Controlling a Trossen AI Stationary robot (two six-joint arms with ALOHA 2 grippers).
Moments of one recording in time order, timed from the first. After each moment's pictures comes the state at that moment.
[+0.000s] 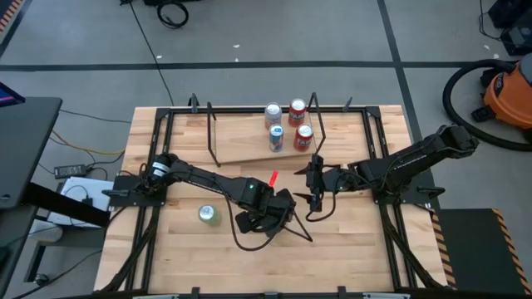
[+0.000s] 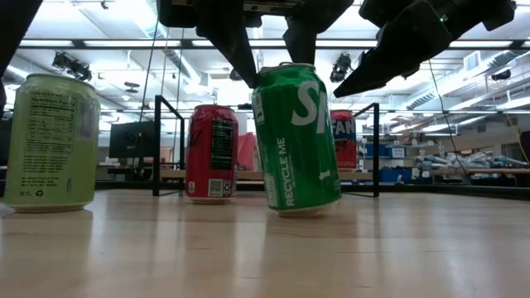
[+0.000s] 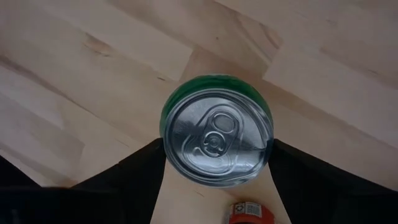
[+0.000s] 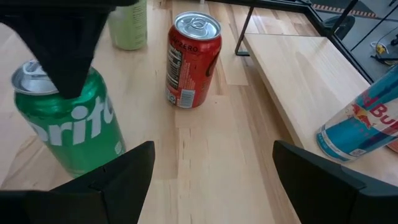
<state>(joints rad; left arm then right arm) -0.27 2.10 1.96 -1.11 -0.08 0.86 0.24 1.24 0.66 0.01 0.37 0.05</state>
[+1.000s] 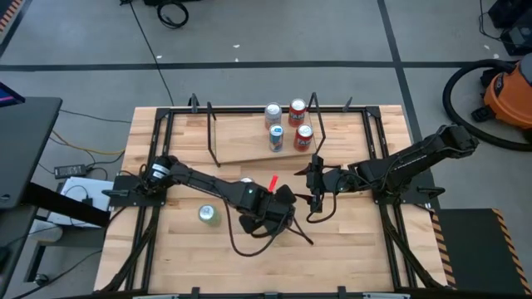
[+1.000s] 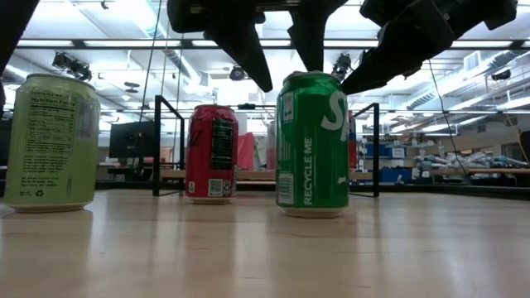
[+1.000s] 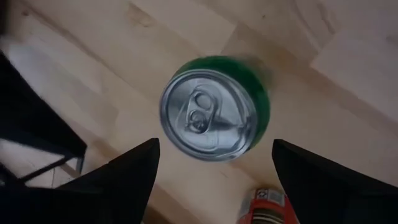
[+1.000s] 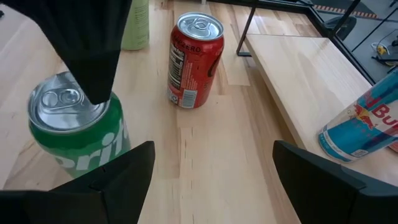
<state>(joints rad) -0.30 2.10 1.96 -1.08 -0.27 0.76 0.25 1.24 0.66 0.01 0.37 0.05</state>
